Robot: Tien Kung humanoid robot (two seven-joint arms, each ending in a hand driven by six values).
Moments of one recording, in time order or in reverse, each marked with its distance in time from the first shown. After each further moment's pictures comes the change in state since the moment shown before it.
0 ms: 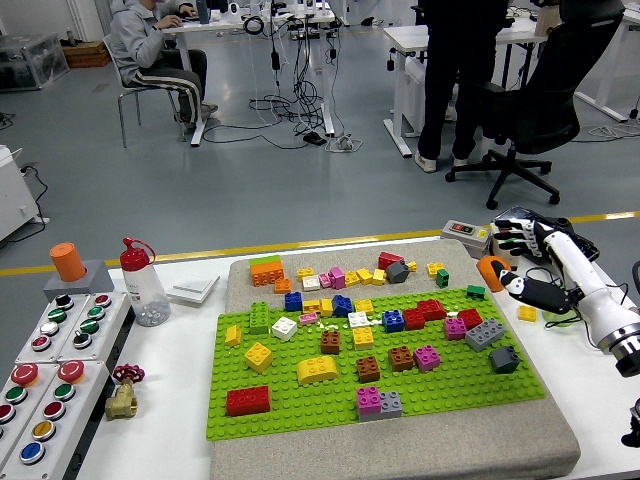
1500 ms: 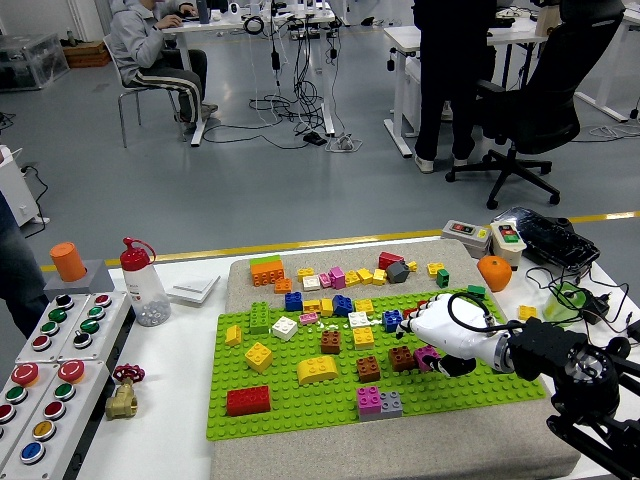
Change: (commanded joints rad) left arm 0.008 -0.002 0.079 0.001 -0.118 0.034 -0.021; right arm 0.333 0.119 -0.424 -0.252 -0.888 0.293 -0.109
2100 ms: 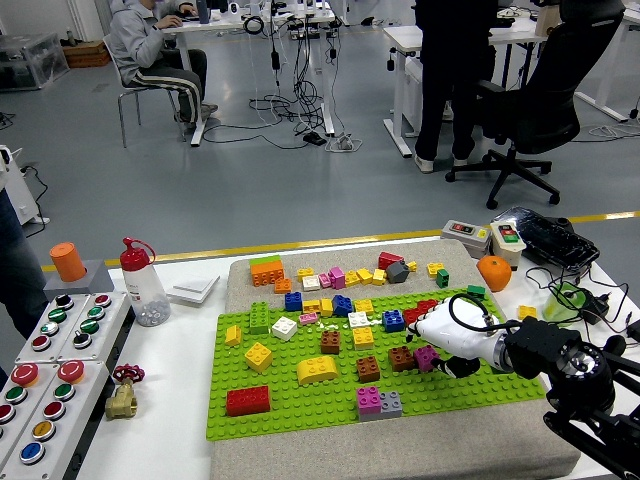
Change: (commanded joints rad) left arm 0.003 0.000 0.011 0.000 -0.021 0.012 -0.004; right arm 0.025 0.024 -0.020 -0.072 0.000 0.032 -0.015
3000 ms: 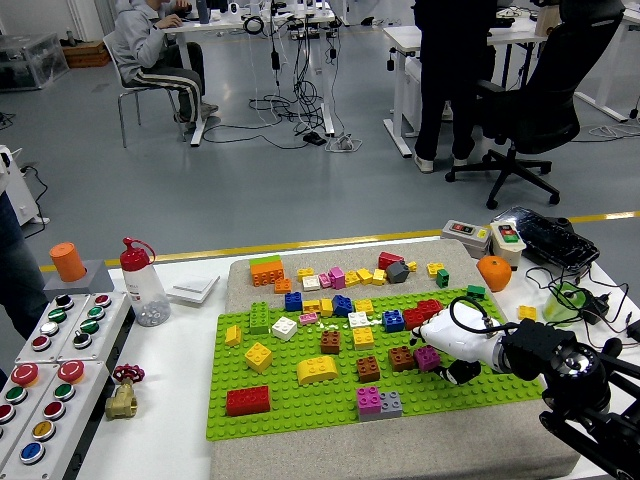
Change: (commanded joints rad) left arm -0.001 0.001 0.007 0.000 -0.014 0.007 -0.006; right arm 0.008 0.038 0.003 -0.069 0.007 0.025 -0.001
